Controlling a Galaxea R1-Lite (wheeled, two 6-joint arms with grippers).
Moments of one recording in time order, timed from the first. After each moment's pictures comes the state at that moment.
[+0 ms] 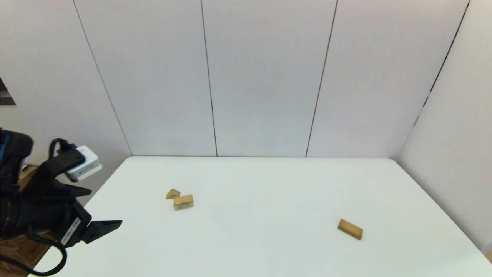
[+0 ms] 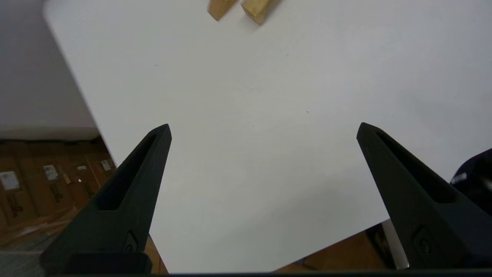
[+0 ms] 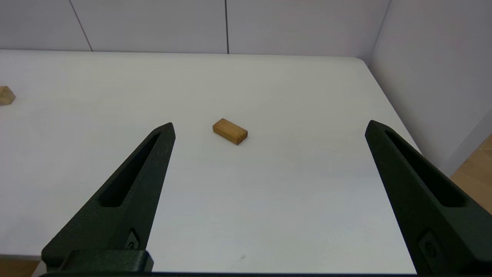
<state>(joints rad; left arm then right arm) -0.04 1.38 -0.73 0.21 -0.16 0.53 0.00 0.00 -0.03 0.09 0.01 -0.01</state>
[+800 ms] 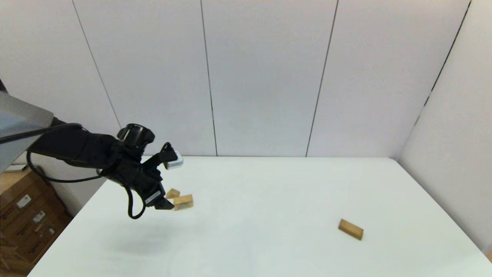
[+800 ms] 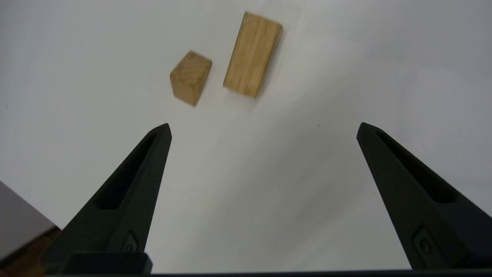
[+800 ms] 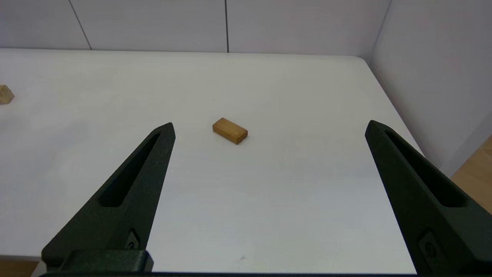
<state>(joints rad) -0.14 2.08 -1.21 0.23 -0.18 0.82 0.00 0.00 -0.03 0.09 0.01 -0.01</state>
